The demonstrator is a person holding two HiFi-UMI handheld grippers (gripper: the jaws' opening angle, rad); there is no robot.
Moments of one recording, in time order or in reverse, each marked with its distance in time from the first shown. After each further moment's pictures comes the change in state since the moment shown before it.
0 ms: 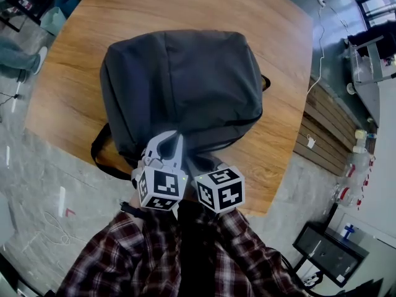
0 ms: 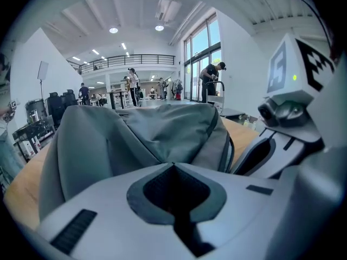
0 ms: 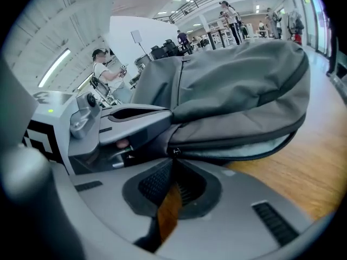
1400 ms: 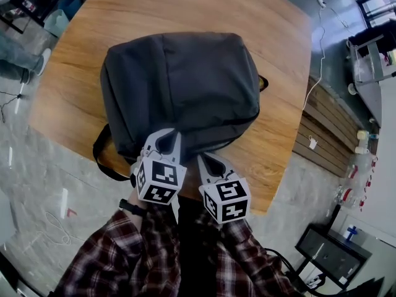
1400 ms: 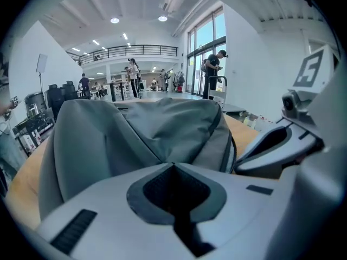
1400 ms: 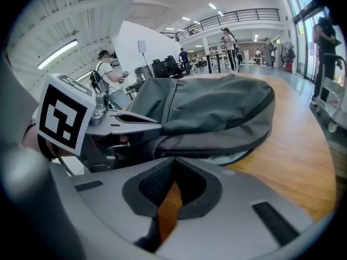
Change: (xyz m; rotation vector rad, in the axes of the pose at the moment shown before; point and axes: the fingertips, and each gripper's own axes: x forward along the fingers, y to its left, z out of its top) left arm -0.003 0.000 -0.003 -0.036 0.093 -0.009; right arm -0.042 -0.015 0.006 -0.102 -0.169 -0.153
